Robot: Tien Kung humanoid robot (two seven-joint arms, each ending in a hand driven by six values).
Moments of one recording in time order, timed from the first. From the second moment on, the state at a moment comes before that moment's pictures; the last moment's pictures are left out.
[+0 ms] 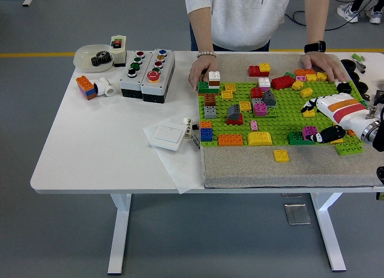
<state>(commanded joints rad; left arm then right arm) -0.08 0.17 -0.06 -0.31 -0.12 0.30 -0.10 0.57 -0.45 1.03 1.02 -2.26 -0.01 0.19</state>
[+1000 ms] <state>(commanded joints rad) -0.06 0.17 -0.09 -0.30 -0.08 0.30 -0.09 0.39 -0.49 1.10 1.24 -2.24 0.03 0.13</state>
